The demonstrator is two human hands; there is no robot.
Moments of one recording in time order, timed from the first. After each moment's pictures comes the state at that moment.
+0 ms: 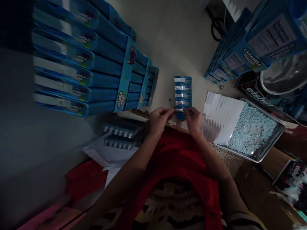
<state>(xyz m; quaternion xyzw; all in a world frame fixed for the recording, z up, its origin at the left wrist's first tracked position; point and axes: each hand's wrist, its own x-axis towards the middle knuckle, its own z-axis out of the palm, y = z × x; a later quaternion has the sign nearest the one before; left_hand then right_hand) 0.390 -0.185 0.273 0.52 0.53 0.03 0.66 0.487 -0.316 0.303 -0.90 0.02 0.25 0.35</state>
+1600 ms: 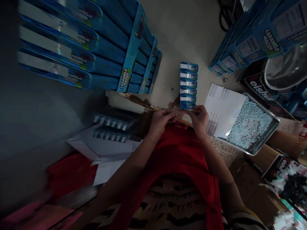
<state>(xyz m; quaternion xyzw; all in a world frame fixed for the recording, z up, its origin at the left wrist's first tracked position) 0.345 -0.203 0.293 0.36 0.54 -0.04 0.76 0.454 -0.339 0.326 -0.84 0.07 0.27 0.46</state>
